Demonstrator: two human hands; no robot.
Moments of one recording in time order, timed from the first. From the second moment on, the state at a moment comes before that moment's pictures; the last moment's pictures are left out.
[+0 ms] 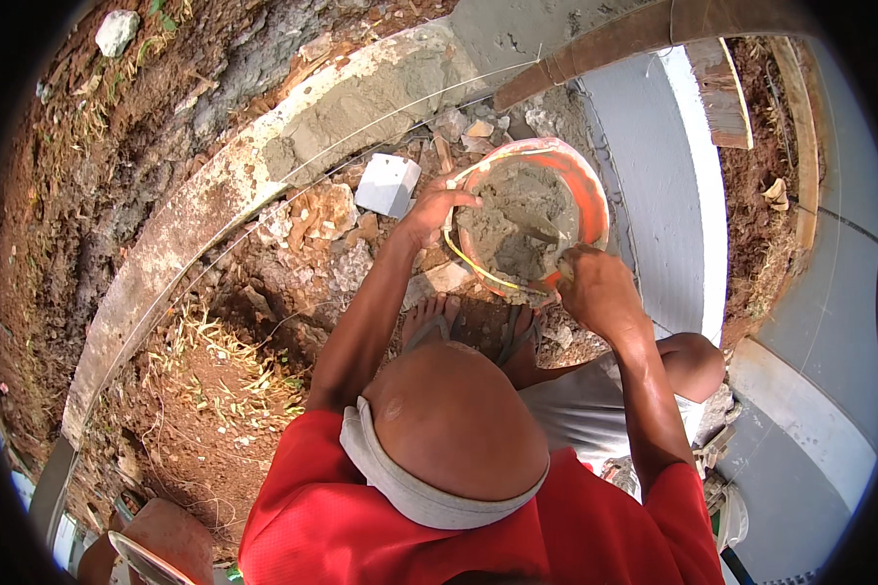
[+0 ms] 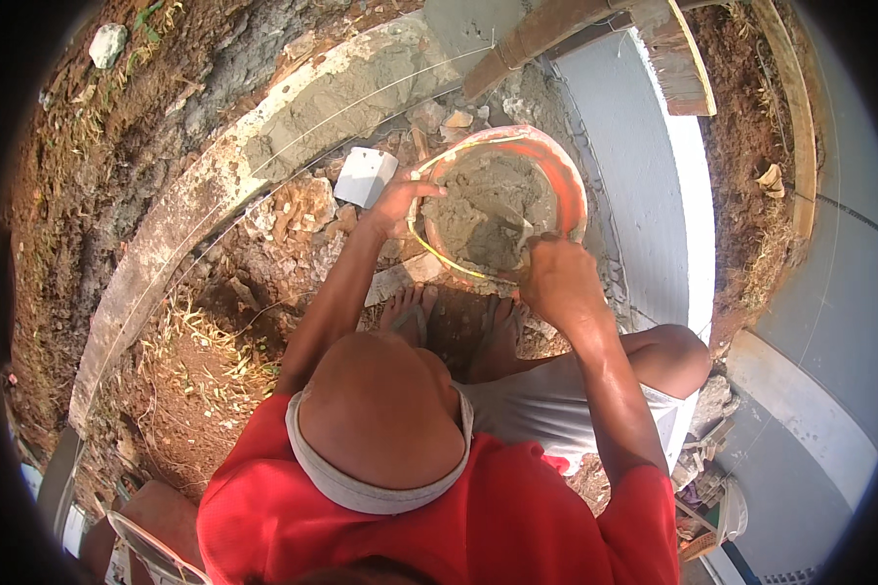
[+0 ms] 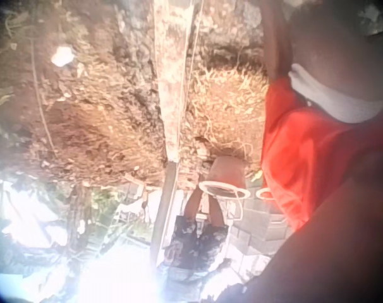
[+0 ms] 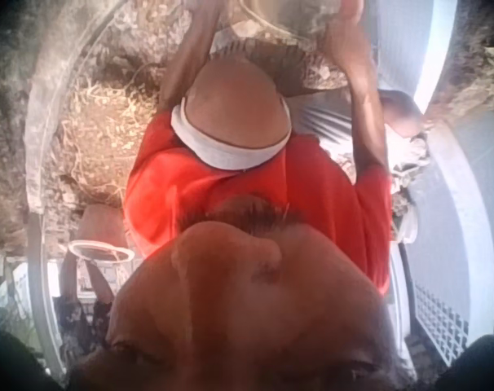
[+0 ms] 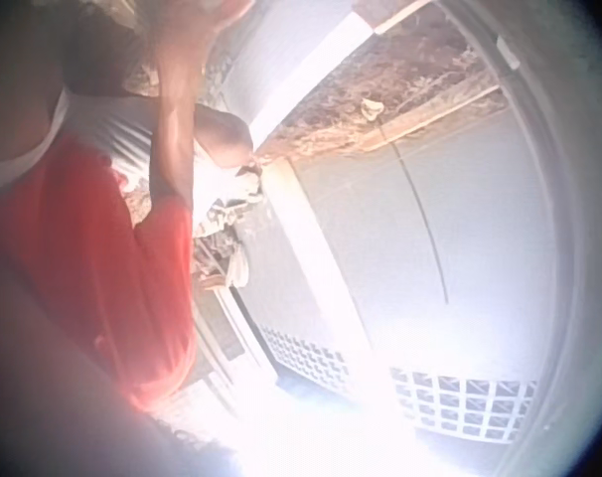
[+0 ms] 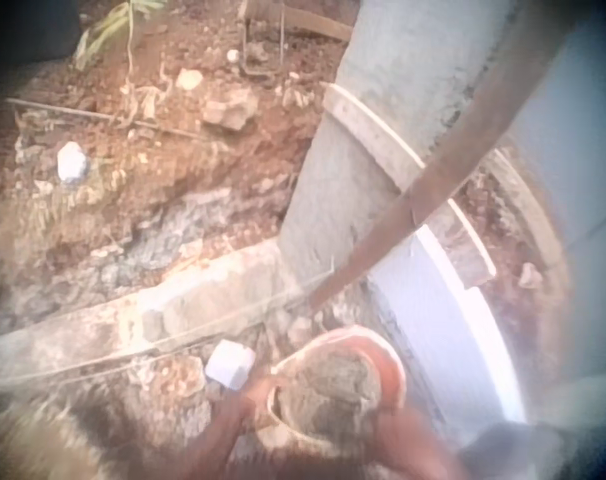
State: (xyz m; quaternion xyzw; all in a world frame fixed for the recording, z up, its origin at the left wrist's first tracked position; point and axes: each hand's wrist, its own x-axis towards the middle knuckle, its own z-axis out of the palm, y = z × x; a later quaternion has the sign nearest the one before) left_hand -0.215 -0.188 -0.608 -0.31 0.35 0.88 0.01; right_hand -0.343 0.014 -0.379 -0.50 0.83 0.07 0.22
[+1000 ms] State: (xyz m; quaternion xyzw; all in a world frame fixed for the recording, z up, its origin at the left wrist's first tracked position) left_hand -0.215 -0.122 -0.537 -0.21 0.51 0.84 0.01; right_hand -0.292 0.059 -0.411 0.06 0.81 -0.20 0.54
